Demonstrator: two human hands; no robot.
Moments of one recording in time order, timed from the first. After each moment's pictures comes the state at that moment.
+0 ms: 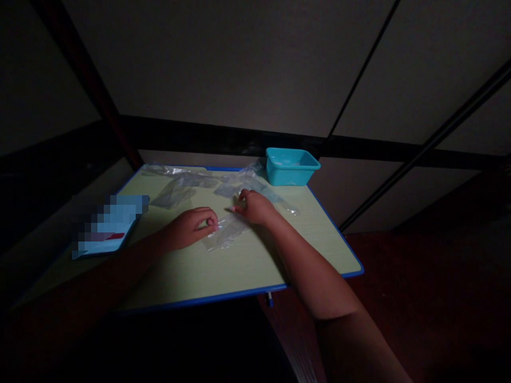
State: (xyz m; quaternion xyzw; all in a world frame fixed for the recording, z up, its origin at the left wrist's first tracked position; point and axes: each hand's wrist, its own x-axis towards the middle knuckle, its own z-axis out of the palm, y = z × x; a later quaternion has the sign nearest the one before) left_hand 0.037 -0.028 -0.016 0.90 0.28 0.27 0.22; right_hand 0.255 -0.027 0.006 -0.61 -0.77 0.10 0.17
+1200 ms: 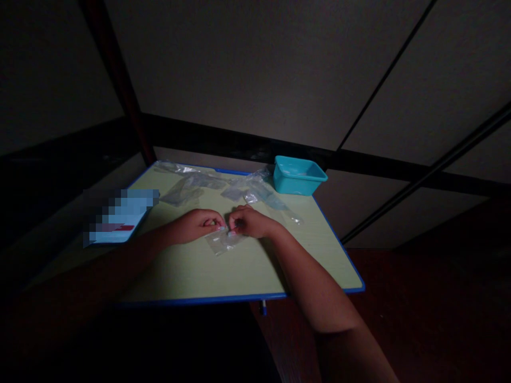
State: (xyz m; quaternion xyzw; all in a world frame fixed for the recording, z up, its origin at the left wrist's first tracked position) left_hand 0.035 -0.024 -0.015 0.86 0.32 0.22 0.33; right_hand 0.244 -0.032 0.006 -0.34 -0.91 0.21 0.11
